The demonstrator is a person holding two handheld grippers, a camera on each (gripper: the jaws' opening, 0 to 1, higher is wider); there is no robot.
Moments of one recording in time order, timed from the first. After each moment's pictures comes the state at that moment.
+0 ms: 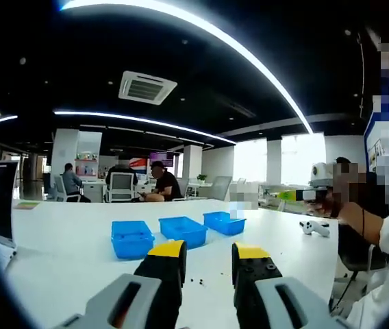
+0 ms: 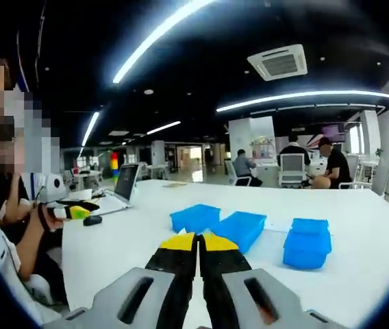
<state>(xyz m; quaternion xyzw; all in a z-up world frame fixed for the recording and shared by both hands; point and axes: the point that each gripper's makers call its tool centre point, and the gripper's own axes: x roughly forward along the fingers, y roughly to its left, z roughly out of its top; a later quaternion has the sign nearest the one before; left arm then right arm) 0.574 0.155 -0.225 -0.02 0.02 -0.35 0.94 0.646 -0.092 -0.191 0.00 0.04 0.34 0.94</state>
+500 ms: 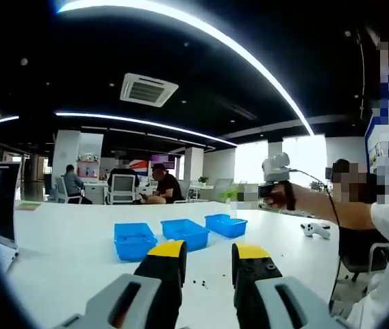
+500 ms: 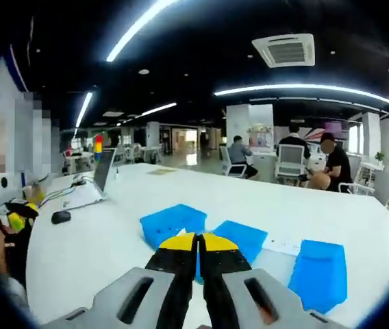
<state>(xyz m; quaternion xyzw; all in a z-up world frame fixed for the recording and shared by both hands) 0.572 0.162 -0.219 -0.03 0.01 -0.35 0.94 0.794 -0.036 -0.205 -0.03 0.10 0.32 0.94</state>
